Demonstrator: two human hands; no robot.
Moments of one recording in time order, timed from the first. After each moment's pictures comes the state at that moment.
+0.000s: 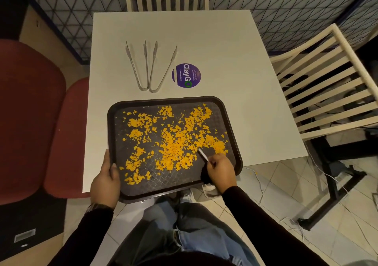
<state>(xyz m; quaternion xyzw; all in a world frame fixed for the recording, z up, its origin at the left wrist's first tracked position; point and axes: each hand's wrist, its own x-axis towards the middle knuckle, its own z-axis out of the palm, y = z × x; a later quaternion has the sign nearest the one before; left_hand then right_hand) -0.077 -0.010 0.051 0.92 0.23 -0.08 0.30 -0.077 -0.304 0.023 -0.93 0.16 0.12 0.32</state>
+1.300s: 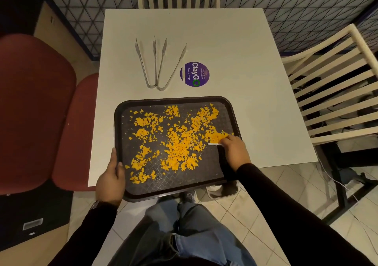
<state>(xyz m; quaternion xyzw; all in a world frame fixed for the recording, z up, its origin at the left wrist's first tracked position) -0.082 -0.009 0.046 0.93 0.23 -0.08 0.29 -0.025 -0.352 0.000 -0.98 0.00 0.09 0.17</state>
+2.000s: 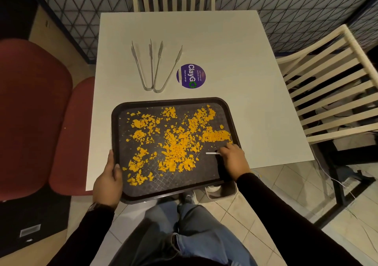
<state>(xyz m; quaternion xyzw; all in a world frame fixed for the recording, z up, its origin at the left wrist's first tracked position) -0.079 -0.005 0.045 0.93 0.22 -0.09 0.29 -0.049 -0.353 0.000 -0.98 -0.01 0.11 0.15</state>
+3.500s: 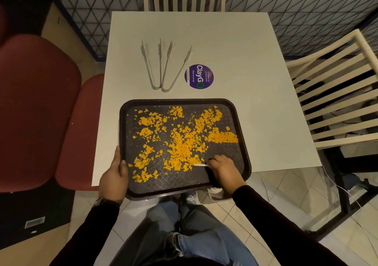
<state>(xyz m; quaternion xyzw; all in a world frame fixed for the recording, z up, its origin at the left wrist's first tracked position) -0.076 -0.001 0.038 0.93 0.21 -0.07 0.29 -0.071 -0.316 0.001 -0.96 -0.13 0.13 0.20</state>
